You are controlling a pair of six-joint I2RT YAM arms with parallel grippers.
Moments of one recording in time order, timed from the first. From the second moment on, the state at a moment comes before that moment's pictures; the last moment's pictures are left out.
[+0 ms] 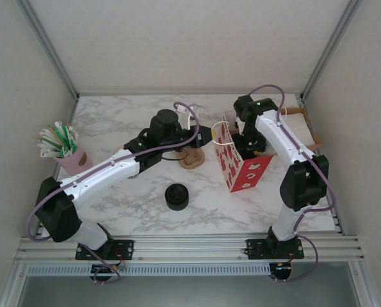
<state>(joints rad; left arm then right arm) -0.74 1.49 1.25 -0.04 0.35 -0.79 0.37 1.77 1.66 -1.41 0.02 0.17</state>
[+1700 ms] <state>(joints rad) -0.74 1.49 1.25 -0.04 0.35 -0.79 0.37 1.71 1.68 -1.48 0.03 0.17</state>
